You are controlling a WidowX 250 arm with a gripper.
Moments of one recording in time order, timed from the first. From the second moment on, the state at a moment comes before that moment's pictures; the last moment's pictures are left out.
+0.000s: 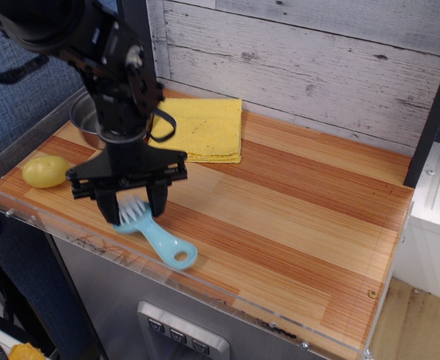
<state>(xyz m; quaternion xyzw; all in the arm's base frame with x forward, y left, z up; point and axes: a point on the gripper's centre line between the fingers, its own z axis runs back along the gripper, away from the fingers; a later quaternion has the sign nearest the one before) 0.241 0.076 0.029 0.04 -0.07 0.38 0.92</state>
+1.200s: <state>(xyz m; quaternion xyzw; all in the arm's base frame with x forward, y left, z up) 0.330 0.068 0.155 -0.06 -0.18 0.40 0.90</state>
